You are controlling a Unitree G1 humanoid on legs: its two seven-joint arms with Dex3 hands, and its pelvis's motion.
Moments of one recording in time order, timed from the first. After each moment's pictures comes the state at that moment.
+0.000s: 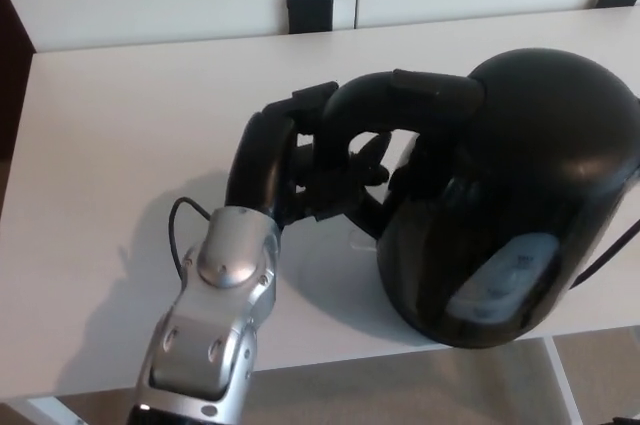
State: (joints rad) left_arm -0.30 -0.09 -0.13 -0.03 0.00 0.36 0.04; right_arm -0.06 -0.44 0.10 1.18 -0.19 -0.45 0.15
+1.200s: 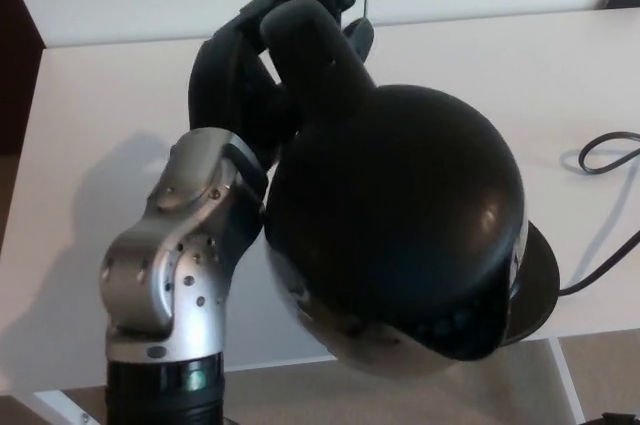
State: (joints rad) left_arm -0.48 -0.18 0.15 -0.18 -0.41 0.66 0.19; right_arm -0.08 -0.45 0.12 1.17 -0.20 -0.45 0.15
